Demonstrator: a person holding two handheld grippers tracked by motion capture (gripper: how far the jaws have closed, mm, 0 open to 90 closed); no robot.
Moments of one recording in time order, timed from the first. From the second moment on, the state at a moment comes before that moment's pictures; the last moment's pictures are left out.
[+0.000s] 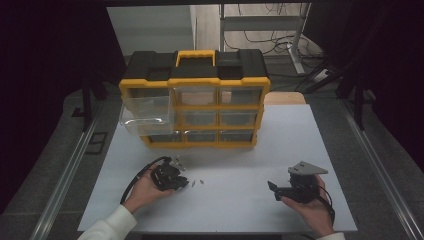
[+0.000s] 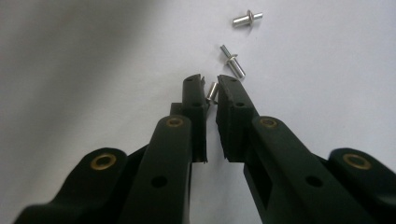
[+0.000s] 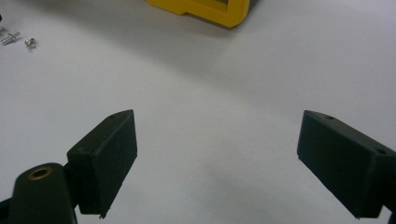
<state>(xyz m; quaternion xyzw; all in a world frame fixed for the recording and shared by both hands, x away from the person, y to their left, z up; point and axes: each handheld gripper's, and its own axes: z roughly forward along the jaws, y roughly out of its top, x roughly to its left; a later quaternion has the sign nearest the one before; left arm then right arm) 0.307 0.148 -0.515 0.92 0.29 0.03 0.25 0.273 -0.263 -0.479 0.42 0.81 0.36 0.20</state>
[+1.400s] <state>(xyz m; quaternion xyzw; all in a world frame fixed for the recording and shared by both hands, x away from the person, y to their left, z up) 0.277 0.298 -0.458 0.82 0.43 0.08 0.36 0.274 -0.262 -0.480 0.42 0.81 0.35 0.20</state>
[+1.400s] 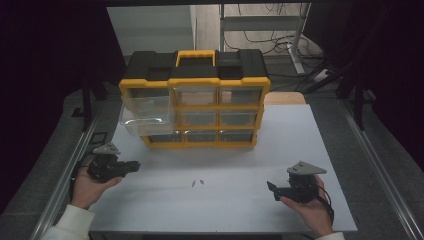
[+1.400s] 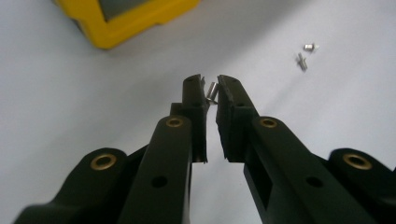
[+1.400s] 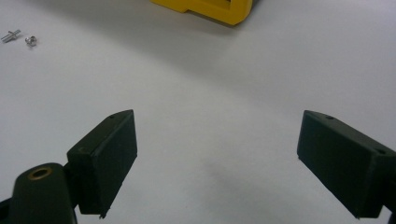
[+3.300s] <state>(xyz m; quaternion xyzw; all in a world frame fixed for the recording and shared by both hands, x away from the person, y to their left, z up) 0.327 0.269 -0.267 0.82 0.37 0.13 0.42 0.275 -0.259 -0.483 0.41 0.82 0.34 0.20</state>
